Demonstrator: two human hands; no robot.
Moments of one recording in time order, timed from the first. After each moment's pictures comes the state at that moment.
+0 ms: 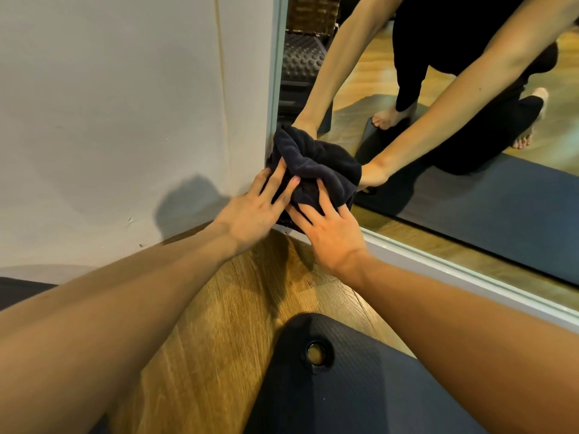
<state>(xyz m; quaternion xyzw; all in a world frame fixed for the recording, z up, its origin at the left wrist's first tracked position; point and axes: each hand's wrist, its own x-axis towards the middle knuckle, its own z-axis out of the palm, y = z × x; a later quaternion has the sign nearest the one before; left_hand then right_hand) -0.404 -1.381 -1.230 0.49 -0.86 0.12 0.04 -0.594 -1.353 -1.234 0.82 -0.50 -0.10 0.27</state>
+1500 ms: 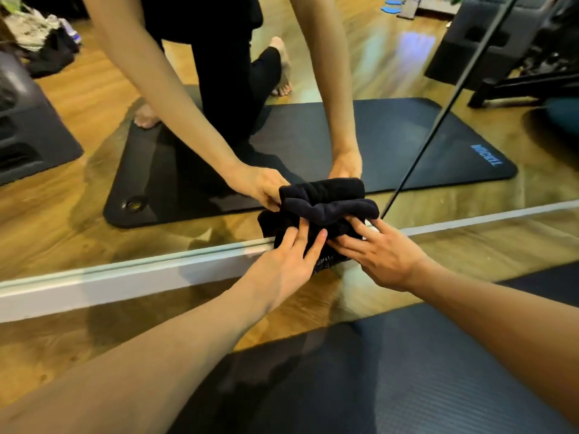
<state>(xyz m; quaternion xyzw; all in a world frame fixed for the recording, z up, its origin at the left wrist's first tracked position) -0.836 -1.248 -1.239 0.13 -0.97 0.19 0.04 -1.073 -1.143 -1.244 0.78 -0.54 -0.15 0.28</state>
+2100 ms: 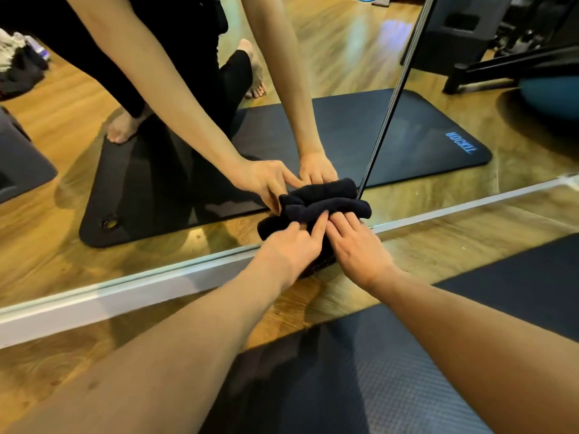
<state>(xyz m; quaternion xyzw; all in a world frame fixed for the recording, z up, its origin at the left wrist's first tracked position) -0.923 -1.236 -1.184 0.18 -0.98 0.08 -0.06 -1.067 -1.140 -1.247 0.67 -0.71 0.08 0.20</state>
